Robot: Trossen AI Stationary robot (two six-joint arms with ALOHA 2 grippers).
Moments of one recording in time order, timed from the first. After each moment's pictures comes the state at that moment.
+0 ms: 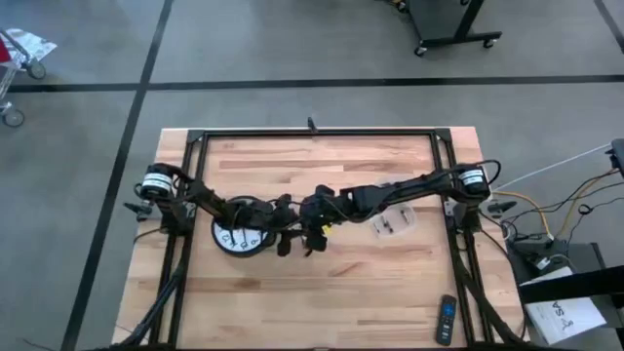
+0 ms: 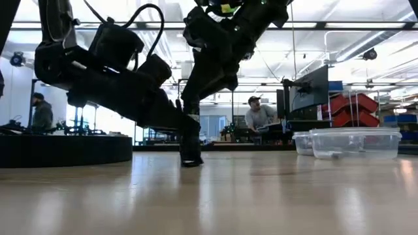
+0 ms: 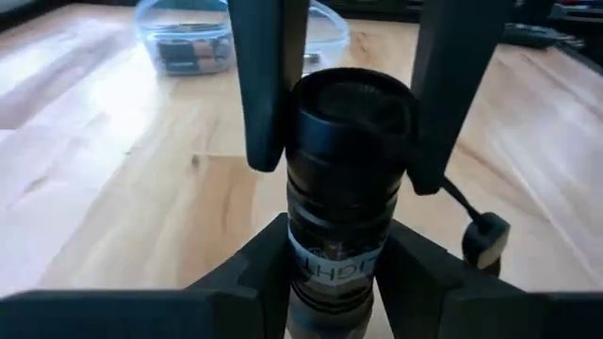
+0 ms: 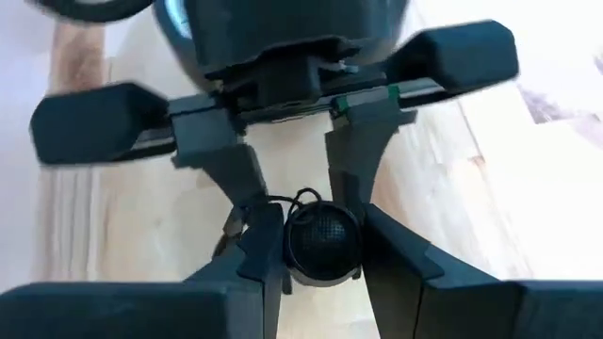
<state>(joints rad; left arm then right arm) -0.03 1.79 0.47 1.00 -0.08 -0.08 0.07 1.92 1.38 -0.34 0.07 0.25</state>
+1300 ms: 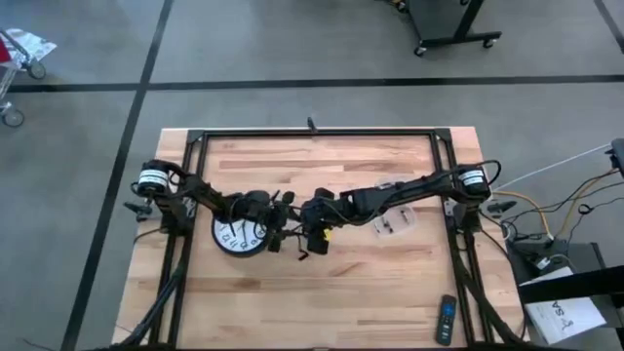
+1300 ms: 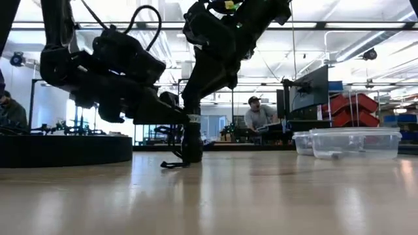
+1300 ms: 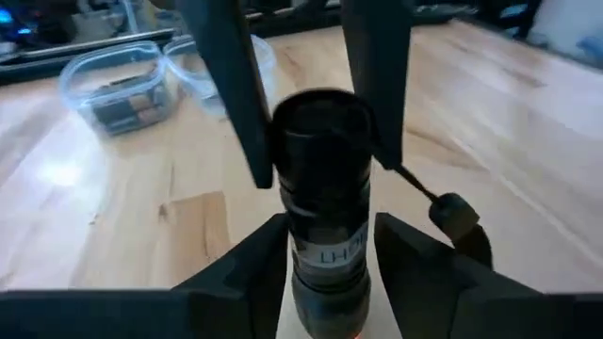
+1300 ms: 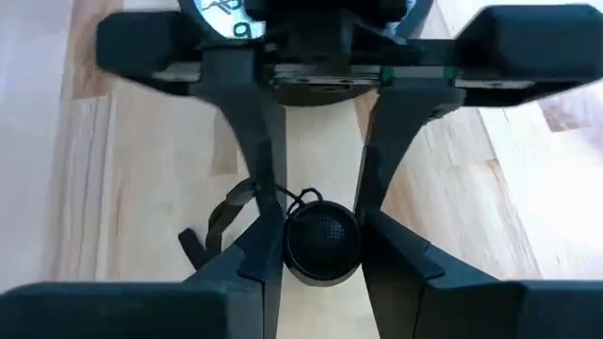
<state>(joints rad) 0.08 1.75 0.44 1.03 0.32 0.18 0.08 1.92 1.38 -0.35 0.07 0.19</state>
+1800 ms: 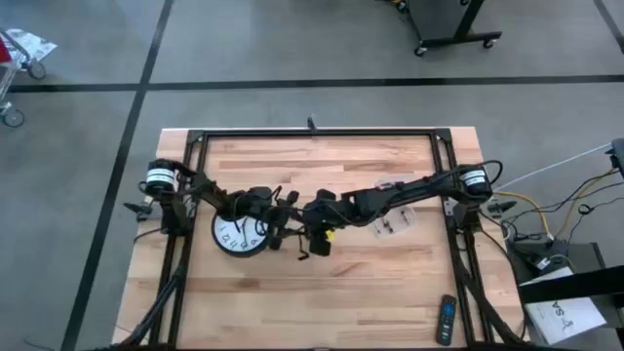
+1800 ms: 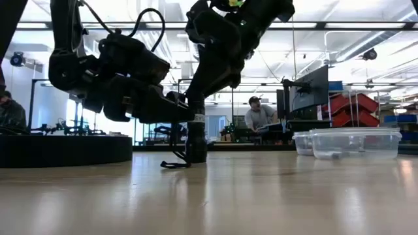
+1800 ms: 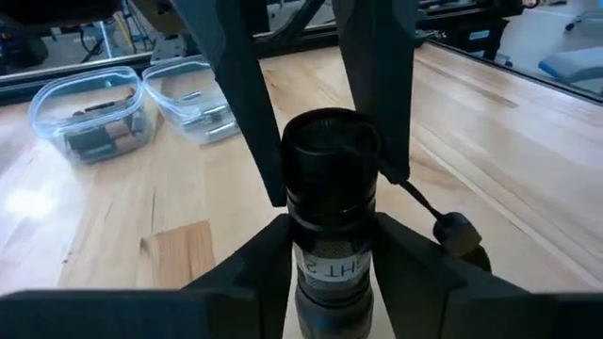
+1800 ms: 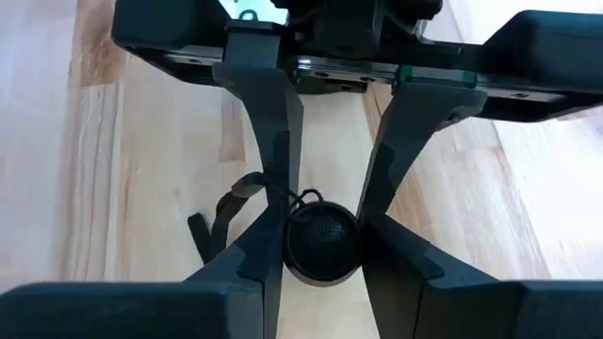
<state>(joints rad) 0.09 1.81 0.48 1.08 0.38 0.20 0.08 1.92 1.38 -0.37 0.07 0.19</state>
